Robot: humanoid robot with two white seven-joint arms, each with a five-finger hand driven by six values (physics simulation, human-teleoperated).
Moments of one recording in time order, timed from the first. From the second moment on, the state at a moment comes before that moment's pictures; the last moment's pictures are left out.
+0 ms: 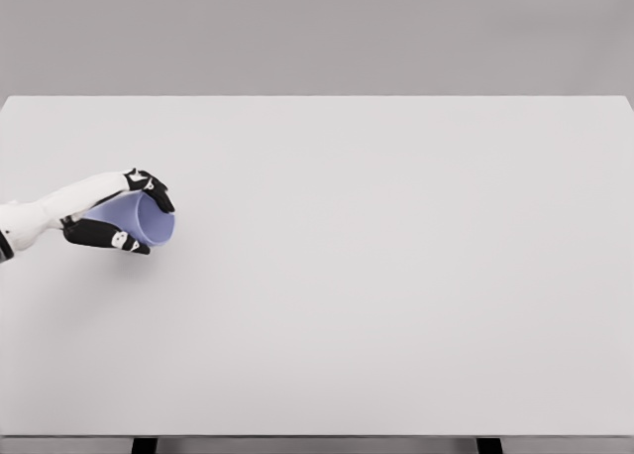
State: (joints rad) left arm -0.25 0.95 -0.42 -1.65 0.17 -0.27 -0.43; right arm -0.02 0.00 -0.05 -0.01 0.10 -0.08 0.08
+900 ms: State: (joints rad) left arm -0.40 0.65 -0.43 -1.28 0.57 -0.42 -0.61; right arm -0.02 0.00 -0.05 -0.01 0.10 -0.08 0.08
